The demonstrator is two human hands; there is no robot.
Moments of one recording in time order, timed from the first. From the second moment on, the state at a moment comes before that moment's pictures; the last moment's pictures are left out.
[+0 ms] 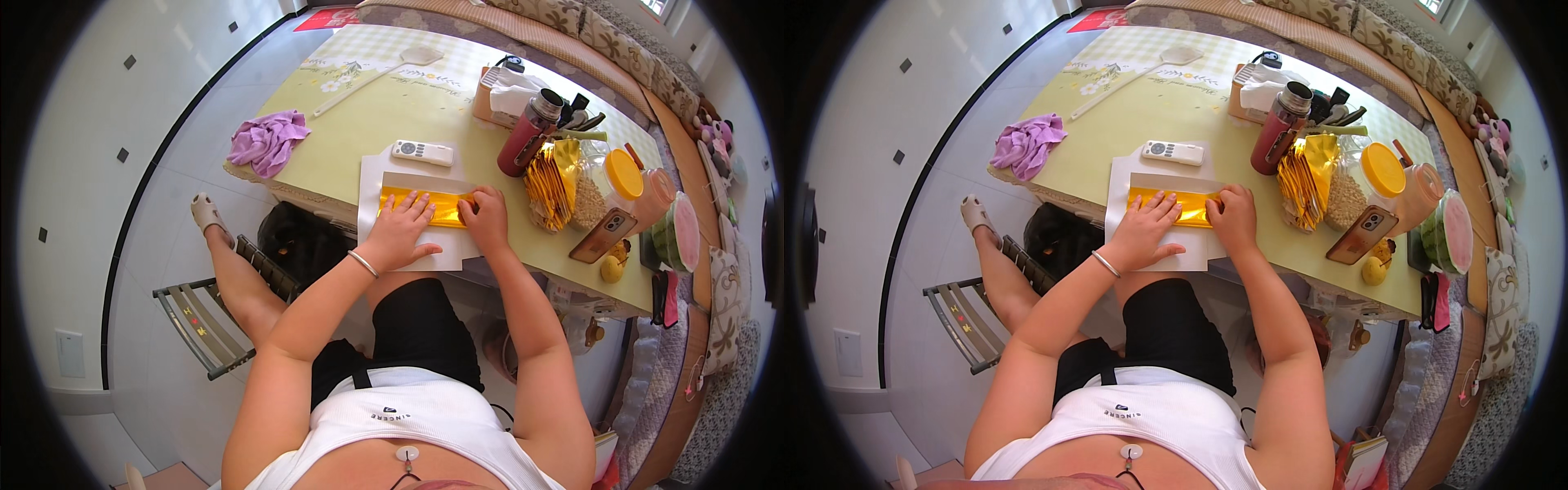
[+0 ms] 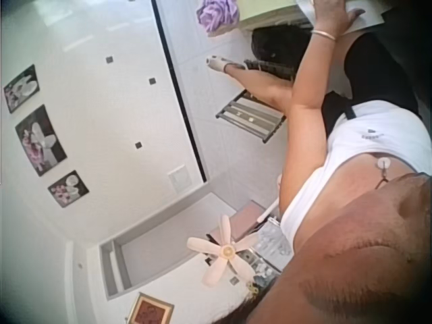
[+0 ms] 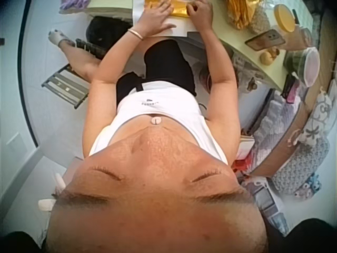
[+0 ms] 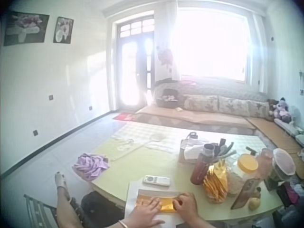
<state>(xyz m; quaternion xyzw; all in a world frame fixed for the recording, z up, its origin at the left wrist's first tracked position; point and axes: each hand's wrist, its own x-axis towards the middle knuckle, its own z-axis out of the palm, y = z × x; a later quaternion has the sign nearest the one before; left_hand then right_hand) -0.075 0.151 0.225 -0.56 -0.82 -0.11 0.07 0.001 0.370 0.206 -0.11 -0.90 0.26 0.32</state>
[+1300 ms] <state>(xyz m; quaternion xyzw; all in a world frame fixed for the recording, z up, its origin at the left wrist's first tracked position) -0.072 0.194 0.233 -0.45 -0.83 -0.31 0.12 0.007 0.390 0.226 -0.03 -0.94 0.30 0.19</state>
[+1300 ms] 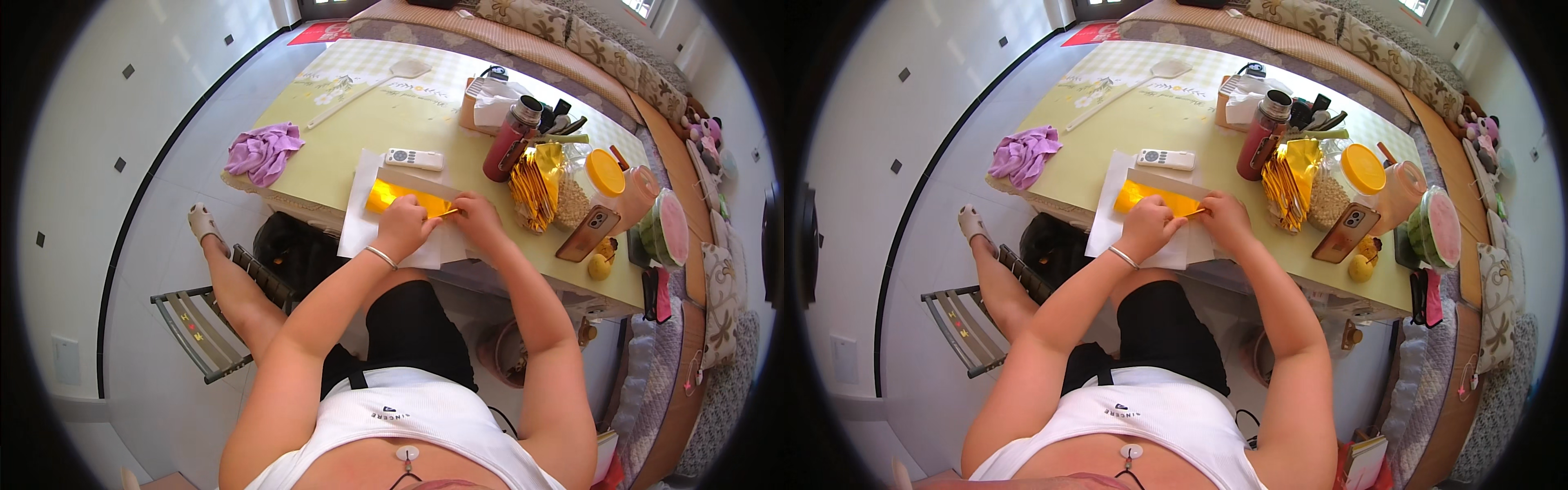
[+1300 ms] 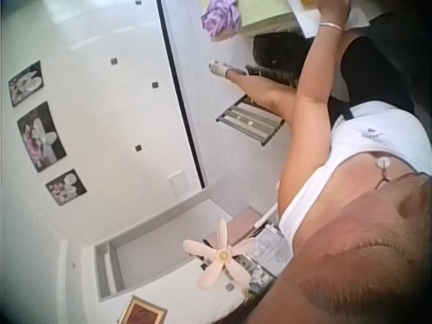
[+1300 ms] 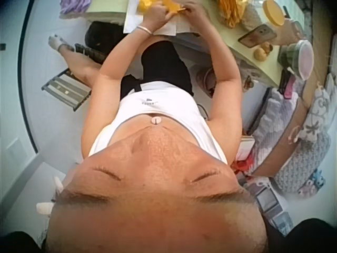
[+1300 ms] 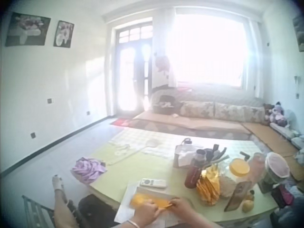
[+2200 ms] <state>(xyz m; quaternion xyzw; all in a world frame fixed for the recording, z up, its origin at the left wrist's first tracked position) -0.094 0.226 0.208 -0.26 -0.91 -0.31 0.04 0.016 0.342 0.202 0.05 -0.98 0.12 0.18</state>
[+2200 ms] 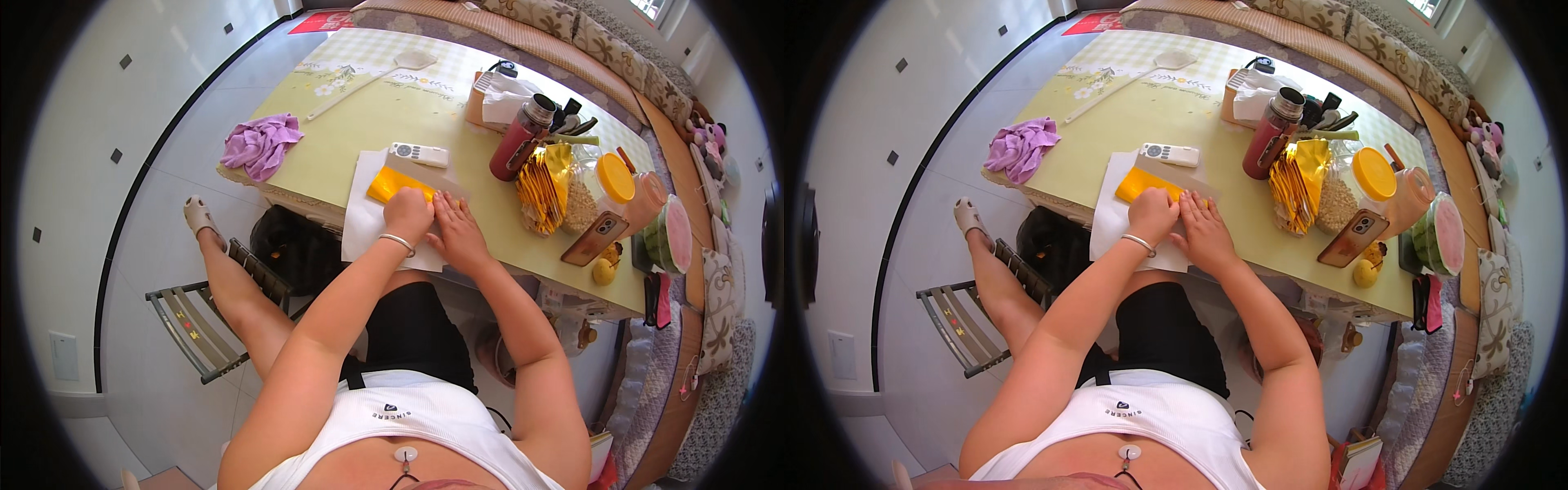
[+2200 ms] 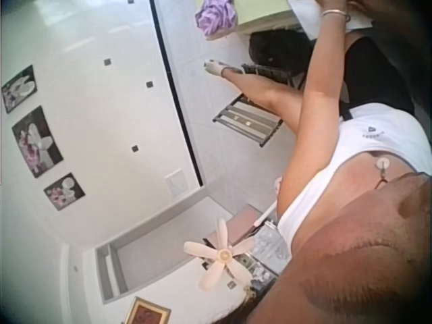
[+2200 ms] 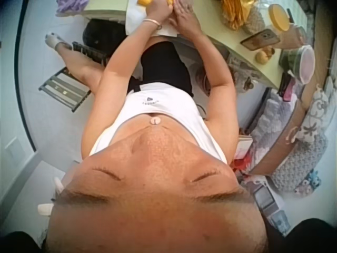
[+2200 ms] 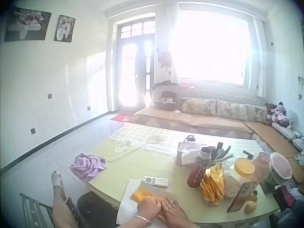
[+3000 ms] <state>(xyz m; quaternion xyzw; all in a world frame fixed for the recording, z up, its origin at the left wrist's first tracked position) -0.139 0.122 0.242 -0.64 -0.74 -0.12 0.19 0.011 0.385 0.232 0.18 -0.96 0.17 0.13</state>
